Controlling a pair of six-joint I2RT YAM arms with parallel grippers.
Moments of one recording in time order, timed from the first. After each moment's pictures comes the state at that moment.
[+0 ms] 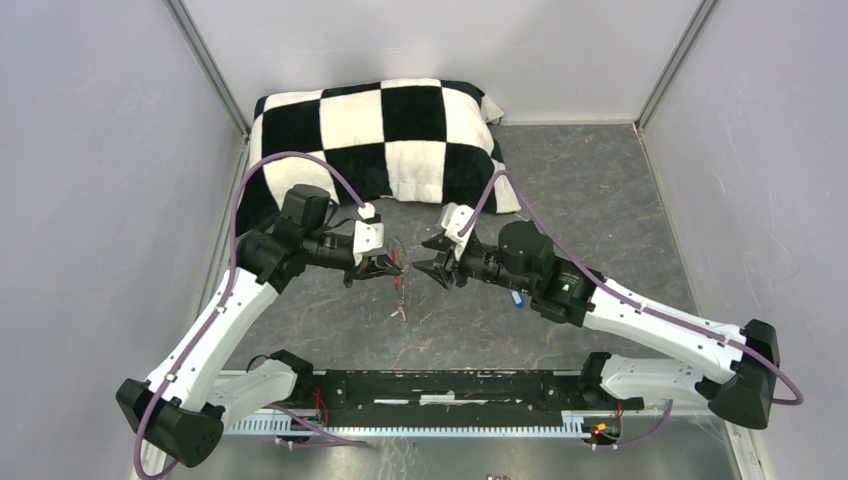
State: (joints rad) left arm -0.45 1.01 1.06 -0.79 0.95 0.75; right arm 1.04 1.11 0.93 0.02 -0.12 -0.12
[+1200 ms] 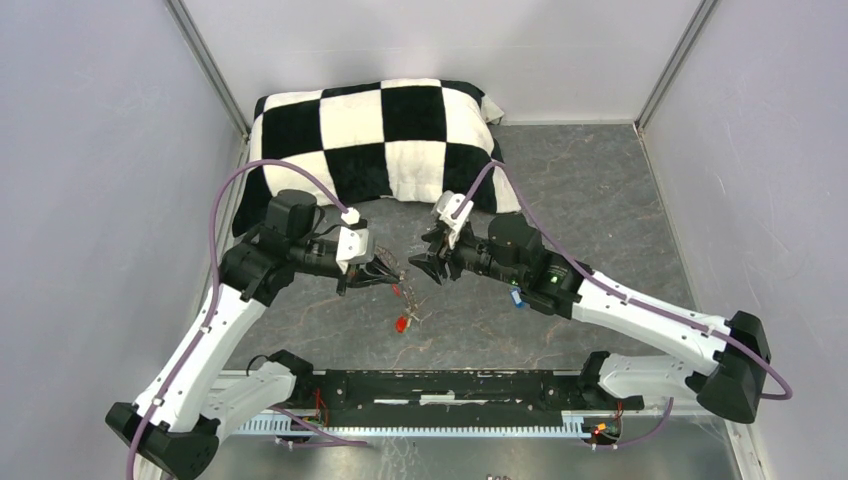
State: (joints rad) left arm -0.45 0.93 1.07 -0.80 1.06 0.68; right arm 1.00 1.18 0.95 0.04 -0.12 -0.02
